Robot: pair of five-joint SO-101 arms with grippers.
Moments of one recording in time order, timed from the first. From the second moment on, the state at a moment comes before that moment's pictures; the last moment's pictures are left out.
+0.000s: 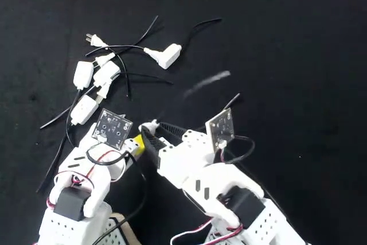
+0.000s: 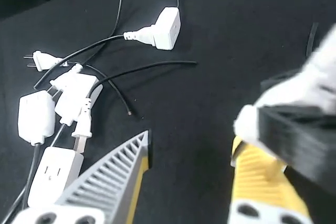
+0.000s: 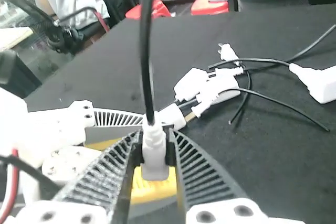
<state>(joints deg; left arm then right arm) 13.3 -104.0 86.0 53.2 -11.5 -45.5 -95.6 85.8 36.7 -24.1</state>
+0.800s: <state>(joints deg) -2.0 -104.4 87.9 68.6 -26.8 -37.5 -65.8 67.6 50.7 -8.7</state>
